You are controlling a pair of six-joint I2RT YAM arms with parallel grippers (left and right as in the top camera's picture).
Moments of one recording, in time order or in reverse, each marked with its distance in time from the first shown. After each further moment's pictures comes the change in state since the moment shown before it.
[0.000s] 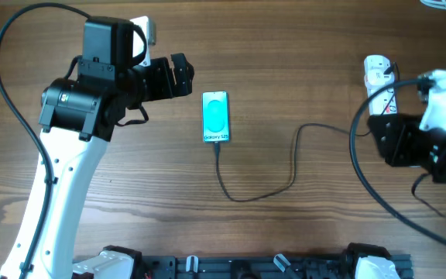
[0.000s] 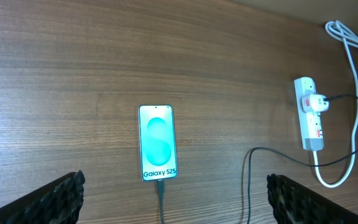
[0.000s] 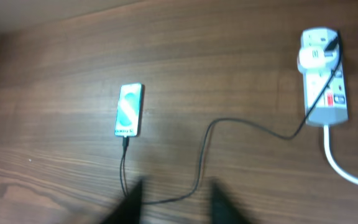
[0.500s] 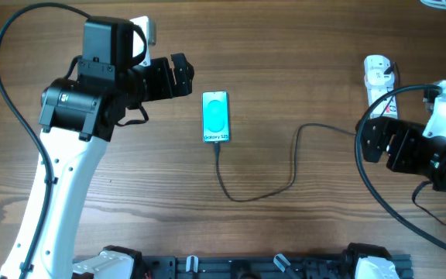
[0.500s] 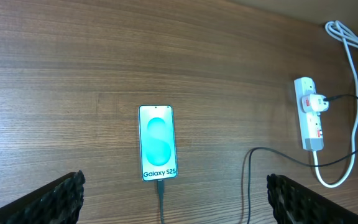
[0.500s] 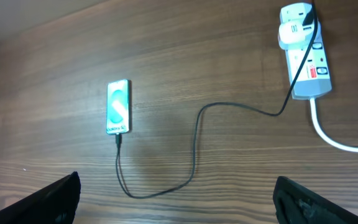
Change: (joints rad) left arm 0.000 0.000 0.000 0.000 0.000 0.000; right arm 0.000 -0.013 0.000 -0.043 0.068 0.053
